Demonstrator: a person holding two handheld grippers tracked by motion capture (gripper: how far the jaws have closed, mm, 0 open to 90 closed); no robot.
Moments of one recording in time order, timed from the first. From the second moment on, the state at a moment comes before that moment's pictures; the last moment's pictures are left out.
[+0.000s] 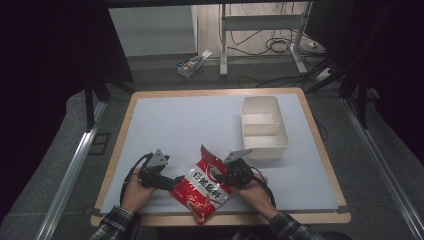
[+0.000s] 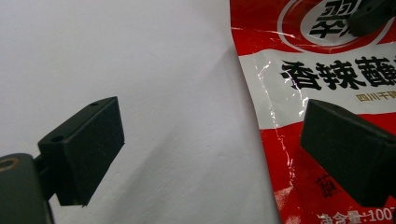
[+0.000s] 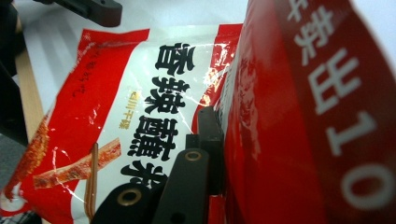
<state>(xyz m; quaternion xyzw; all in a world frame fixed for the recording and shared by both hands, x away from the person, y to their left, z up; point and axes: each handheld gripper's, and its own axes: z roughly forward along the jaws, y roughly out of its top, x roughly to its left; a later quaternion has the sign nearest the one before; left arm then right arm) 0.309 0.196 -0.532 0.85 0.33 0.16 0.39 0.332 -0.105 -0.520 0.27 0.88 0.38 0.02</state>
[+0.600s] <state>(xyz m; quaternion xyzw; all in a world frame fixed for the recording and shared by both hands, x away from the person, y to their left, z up) 0.311 0.206 -0.532 0.83 0.36 0.14 0.39 0.336 -0.106 -0.475 0.24 0.88 0.41 0.01</state>
